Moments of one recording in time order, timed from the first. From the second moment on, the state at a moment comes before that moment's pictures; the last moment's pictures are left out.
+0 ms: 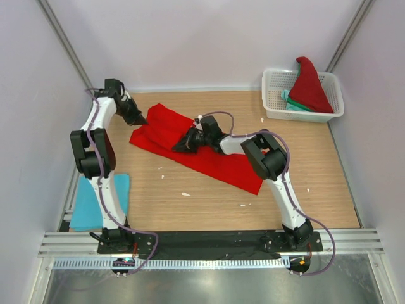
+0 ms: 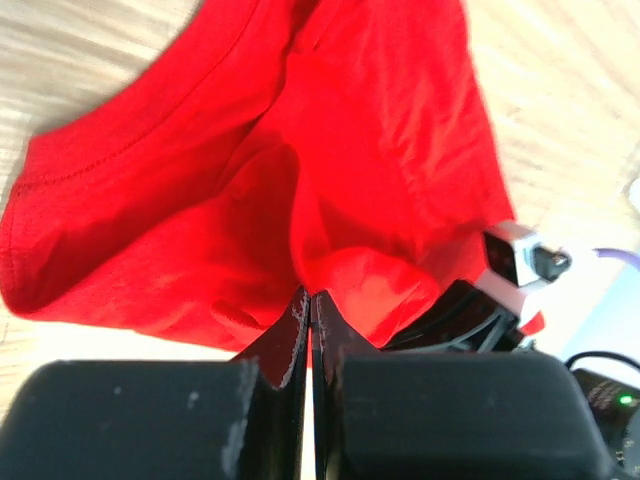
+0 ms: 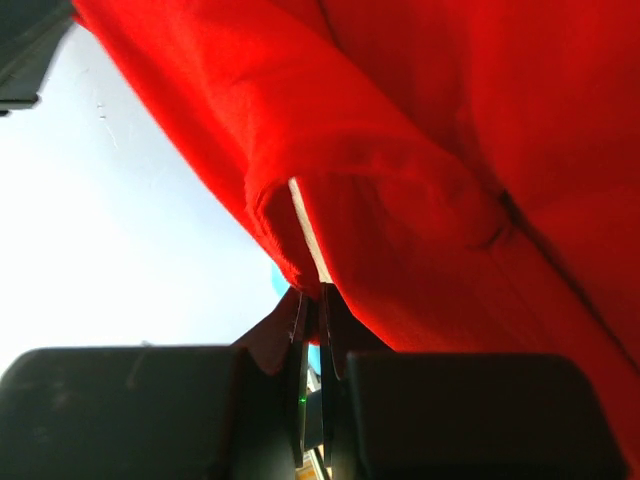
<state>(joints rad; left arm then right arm) 0.09 2.14 1.86 -0.82 0.42 -0.50 0.63 2.37 1.51 0.38 -0.68 1.27</state>
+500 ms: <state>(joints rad) 0.09 2.22 1.88 -0.92 0.40 -0.40 0.62 2.35 1.50 0.35 -0.68 1.27</state>
